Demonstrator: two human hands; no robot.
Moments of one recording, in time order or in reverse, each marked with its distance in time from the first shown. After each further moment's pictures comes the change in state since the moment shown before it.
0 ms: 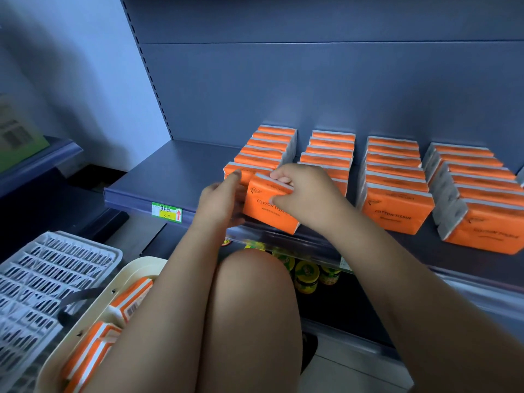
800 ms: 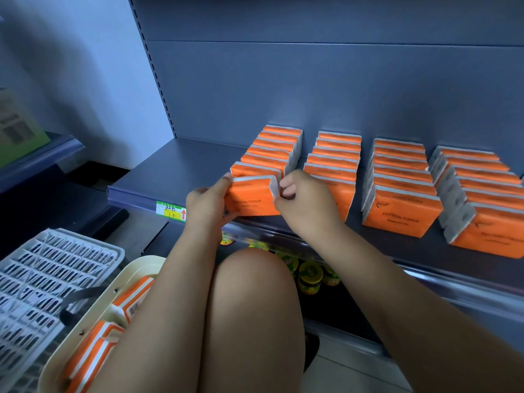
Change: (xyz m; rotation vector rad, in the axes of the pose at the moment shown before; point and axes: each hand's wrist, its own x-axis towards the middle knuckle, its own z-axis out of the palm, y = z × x) left_hand 0.017 -0.008 -0.022 -0.254 0.163 0.022; right_hand -0.008 -0.012 0.032 0.027 0.178 0.153
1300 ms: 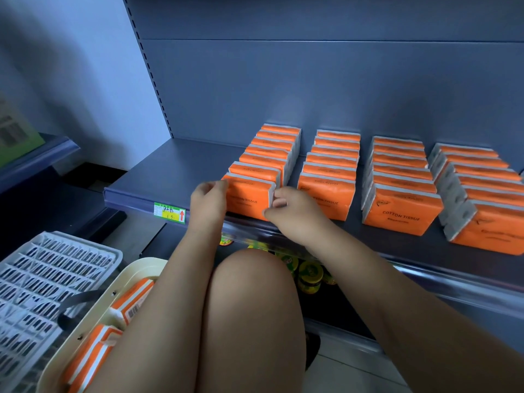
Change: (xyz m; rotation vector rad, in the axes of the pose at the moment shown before) left_hand 0.014 -0.010 0.003 0.144 -0.027 0.097; right_hand -0.009 -0.015 0.005 0.162 -0.300 0.238
